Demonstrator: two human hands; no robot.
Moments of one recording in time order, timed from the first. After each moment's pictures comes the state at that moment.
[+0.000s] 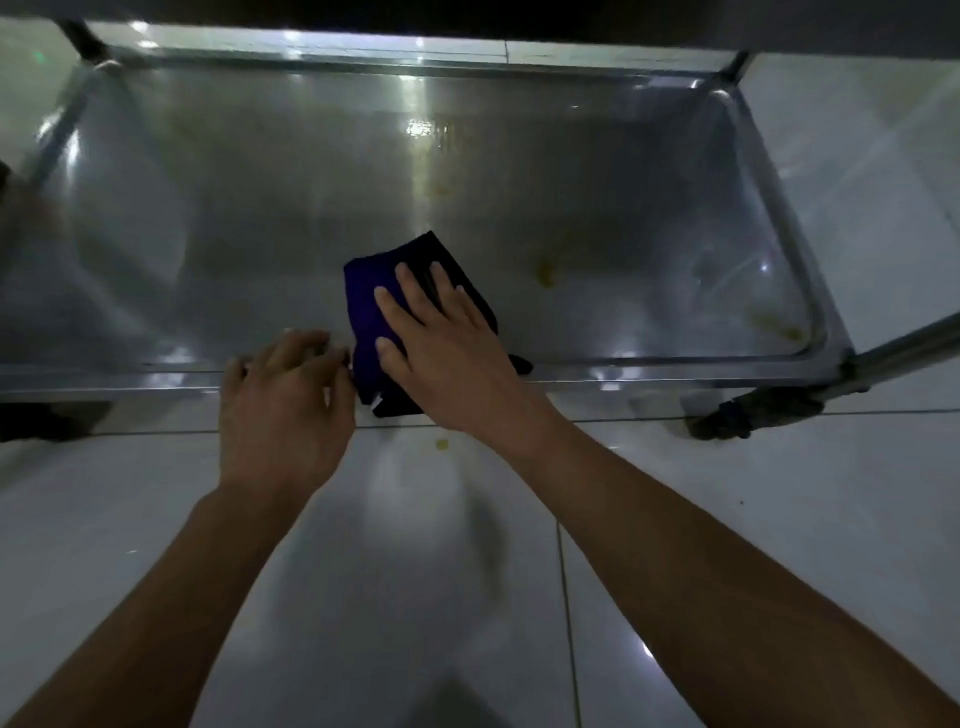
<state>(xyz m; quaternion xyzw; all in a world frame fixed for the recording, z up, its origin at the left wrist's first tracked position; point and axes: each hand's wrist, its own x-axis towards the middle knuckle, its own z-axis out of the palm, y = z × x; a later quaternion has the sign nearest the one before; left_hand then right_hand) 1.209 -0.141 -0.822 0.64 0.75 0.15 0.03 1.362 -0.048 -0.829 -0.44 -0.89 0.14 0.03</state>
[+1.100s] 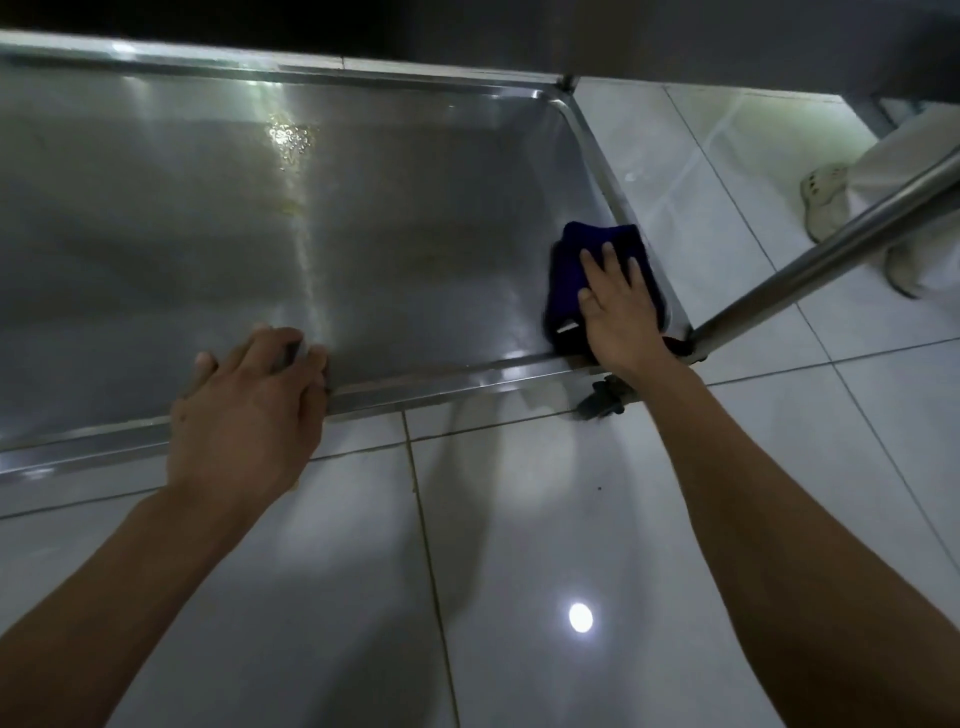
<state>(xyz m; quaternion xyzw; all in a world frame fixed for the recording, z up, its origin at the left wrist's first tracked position) 1.310 -0.081 -0.837 0.74 0.66 0.15 -0.01 1.661 0.037 -0.827 -0.71 -0.69 0.10 0.02</state>
